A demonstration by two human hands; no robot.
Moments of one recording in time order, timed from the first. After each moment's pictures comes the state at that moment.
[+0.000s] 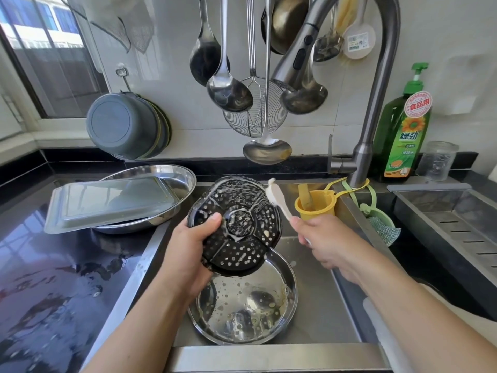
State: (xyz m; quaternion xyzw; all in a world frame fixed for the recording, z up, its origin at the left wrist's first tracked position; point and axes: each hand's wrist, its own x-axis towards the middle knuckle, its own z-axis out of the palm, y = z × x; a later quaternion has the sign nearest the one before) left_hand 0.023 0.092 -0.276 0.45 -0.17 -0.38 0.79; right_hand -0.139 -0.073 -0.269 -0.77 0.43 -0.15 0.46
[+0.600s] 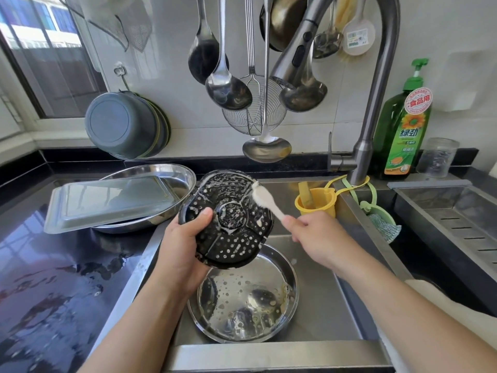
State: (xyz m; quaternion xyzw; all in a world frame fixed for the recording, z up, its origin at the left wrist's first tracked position) left_hand 0.030 0.092 -0.276 0.44 -0.16 -0.36 0.81; right_hand -0.133 -0.055 -0.258 -0.82 0.41 -0.15 0.36
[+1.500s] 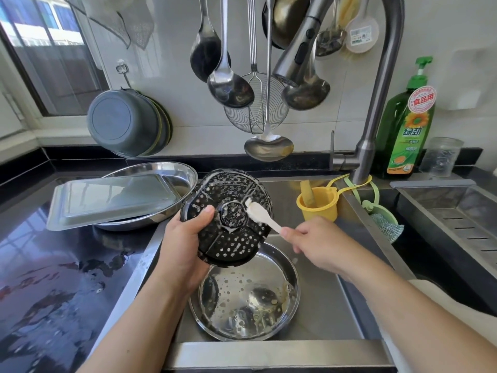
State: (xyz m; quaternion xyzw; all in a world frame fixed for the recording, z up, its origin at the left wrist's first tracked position) left_hand 0.033 0.091 -0.278 0.44 -0.15 -0.35 0.81; right_hand -0.135 -0.061 -0.265 -0.84 0.41 -0.09 0.34
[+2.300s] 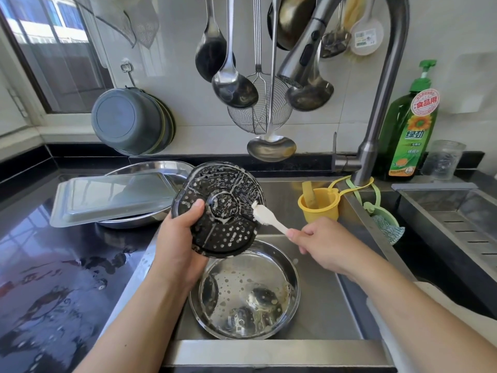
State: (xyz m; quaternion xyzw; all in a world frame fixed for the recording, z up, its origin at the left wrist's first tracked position) left_hand 0.038 0.092 -0.272 0.40 -0.11 -0.34 0.84; right_hand -0.141 -0.063 -0.264 -0.85 0.40 -0.09 0.33
